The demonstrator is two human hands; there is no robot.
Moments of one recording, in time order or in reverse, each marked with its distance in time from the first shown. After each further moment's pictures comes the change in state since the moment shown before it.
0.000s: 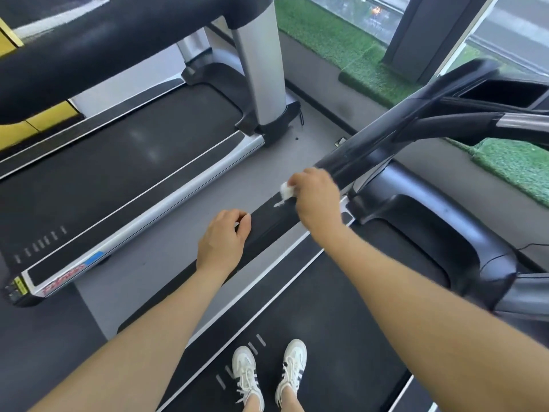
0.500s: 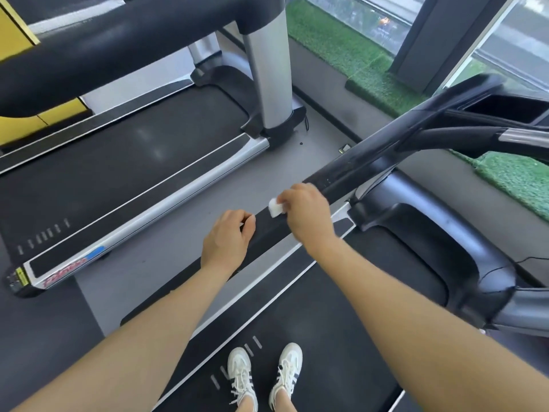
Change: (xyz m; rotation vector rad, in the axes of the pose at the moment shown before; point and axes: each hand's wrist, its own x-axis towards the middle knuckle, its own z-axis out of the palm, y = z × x) left_hand -0.001 0.001 0.000 0.016 -0.016 -0.018; right_hand -0.010 -0.012 0.005 -0.017 -0.128 -0.120
